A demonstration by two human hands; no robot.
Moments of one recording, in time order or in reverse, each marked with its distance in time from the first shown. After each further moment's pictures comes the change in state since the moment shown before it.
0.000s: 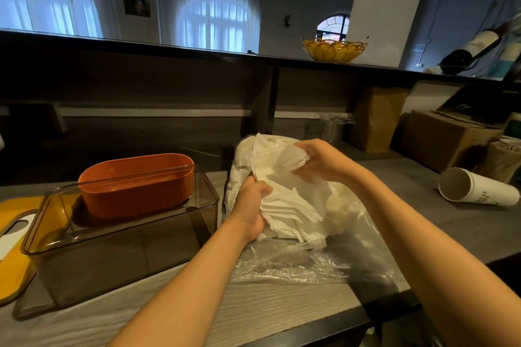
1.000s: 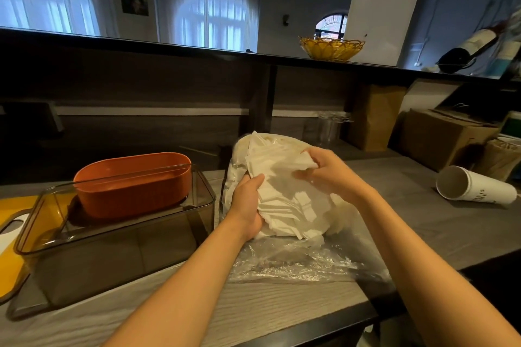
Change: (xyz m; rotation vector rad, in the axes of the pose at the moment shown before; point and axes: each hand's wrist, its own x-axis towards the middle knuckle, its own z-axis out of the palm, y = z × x) left_hand 0.007 -0.005 -0.001 -0.064 0.061 -0.006; right_hand -0.022 0.013 0.016 0.263 0.105 0.151
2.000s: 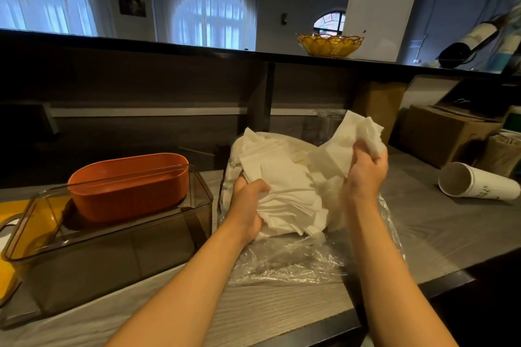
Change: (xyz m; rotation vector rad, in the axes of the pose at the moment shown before) left_hand -0.005 -0.001 -0.003 0.018 -0.008 0.053; right_hand -0.016 0.004 0.007 1.096 0.946 0.110
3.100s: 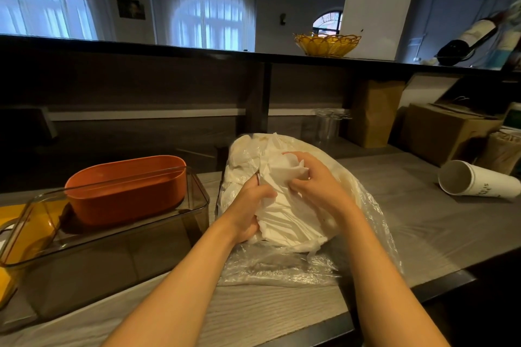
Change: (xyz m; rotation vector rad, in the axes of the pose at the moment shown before) left_hand -0.003 0.008 -0.004 0.308 -0.326 -0.010; right_hand -0.017 0.015 0.002 -0.803 -0.905 -0.081
